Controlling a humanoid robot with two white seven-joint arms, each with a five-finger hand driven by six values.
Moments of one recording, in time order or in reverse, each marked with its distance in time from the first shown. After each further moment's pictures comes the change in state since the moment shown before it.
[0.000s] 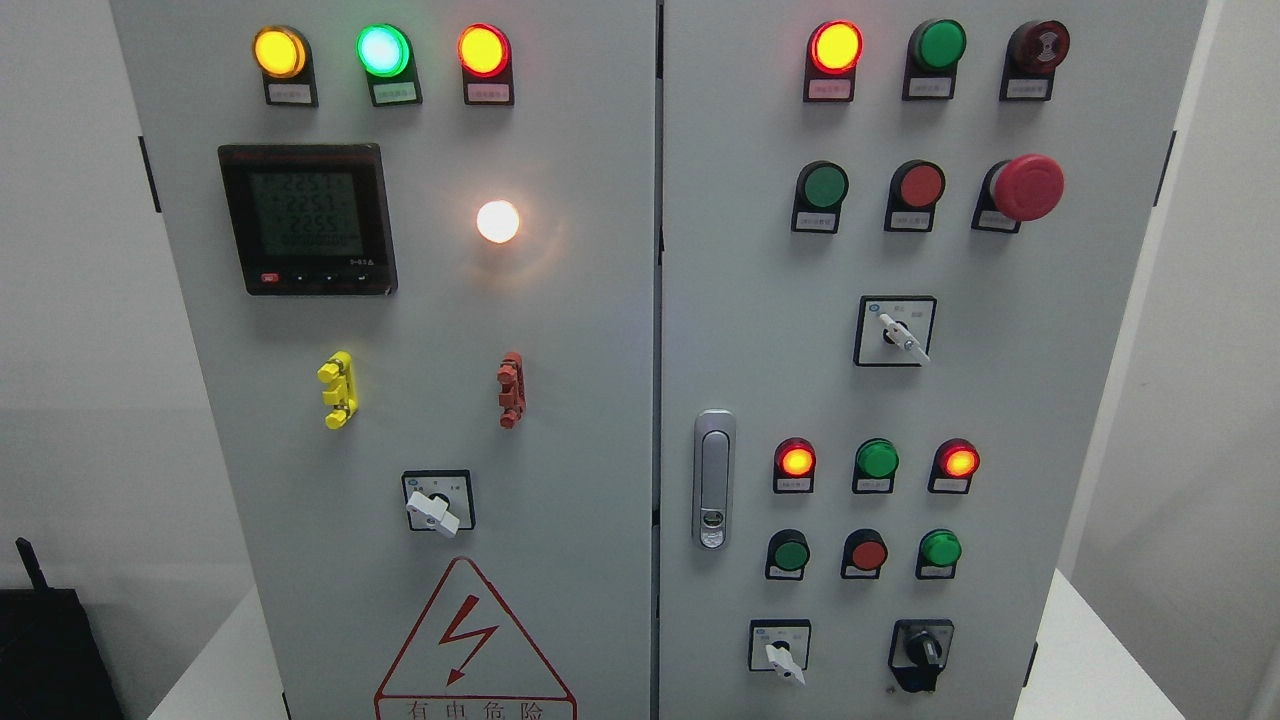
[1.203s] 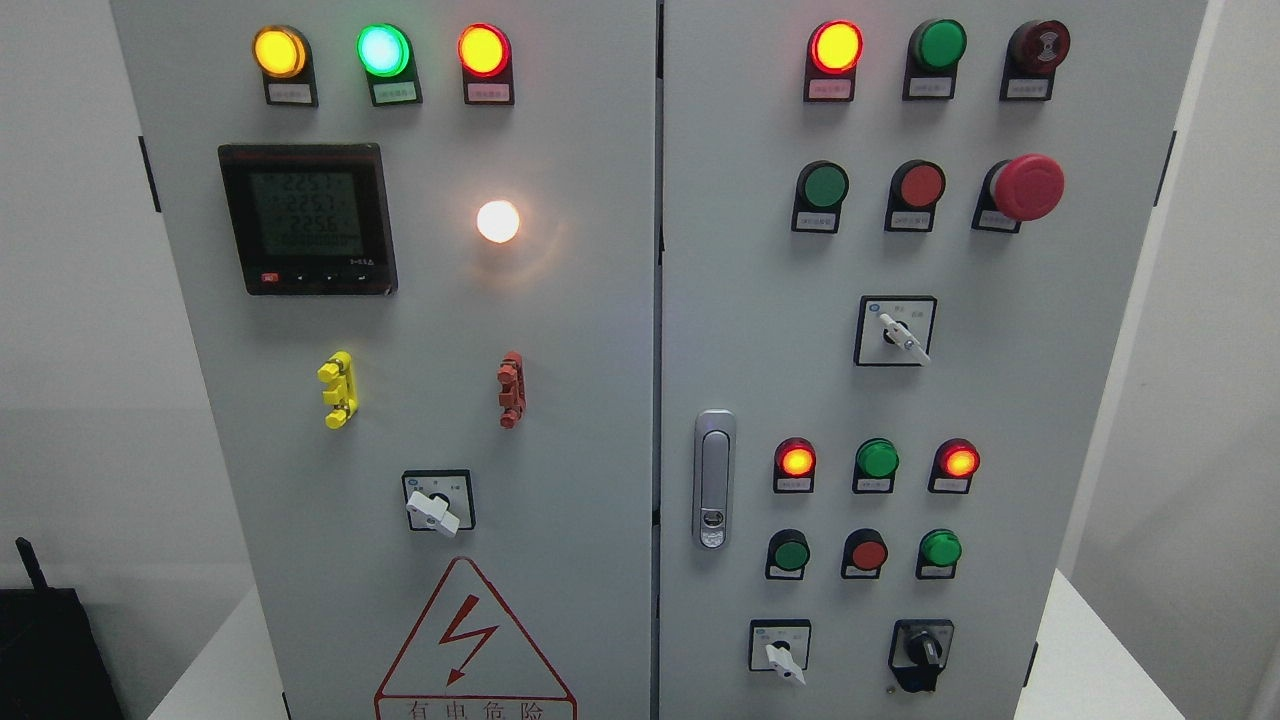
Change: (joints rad) left arm 0.000 0.000 0.000 0.000 0.000 0.000 0.000; right arm 0.116 -0.003 0.007 -0.417 0.000 -0.220 -0.055
